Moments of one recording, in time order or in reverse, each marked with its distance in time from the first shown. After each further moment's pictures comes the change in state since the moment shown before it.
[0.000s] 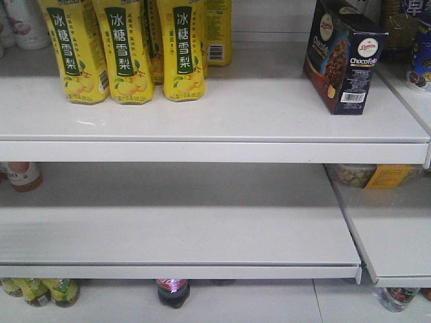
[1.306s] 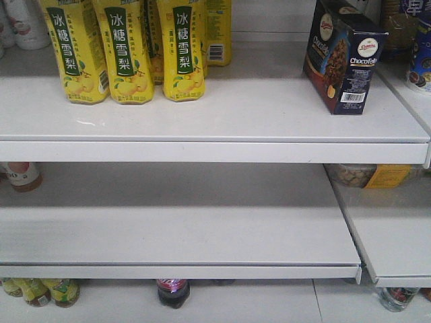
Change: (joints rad) left arm 0.000 0.000 0.000 -0.130 0.000 0.158; right arm 0.000 0.000 0.000 0.000 0.000 0.000
